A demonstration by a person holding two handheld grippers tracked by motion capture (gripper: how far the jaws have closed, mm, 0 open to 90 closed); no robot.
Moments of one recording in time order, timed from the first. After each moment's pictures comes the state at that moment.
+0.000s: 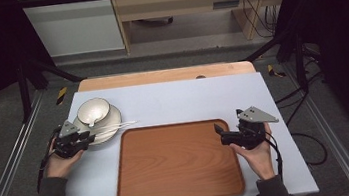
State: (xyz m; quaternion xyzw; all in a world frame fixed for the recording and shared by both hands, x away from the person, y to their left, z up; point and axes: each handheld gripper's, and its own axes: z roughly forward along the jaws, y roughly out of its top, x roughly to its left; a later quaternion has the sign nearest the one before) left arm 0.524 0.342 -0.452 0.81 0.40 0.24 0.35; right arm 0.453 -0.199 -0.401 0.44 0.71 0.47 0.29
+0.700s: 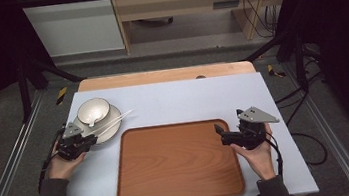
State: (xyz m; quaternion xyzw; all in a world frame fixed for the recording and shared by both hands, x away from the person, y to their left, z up) left arm 0.518 0.331 -0.451 0.82 0.40 0.22 0.34; right arm 0.453 -0.200 -0.401 0.44 0.71 0.47 0.29
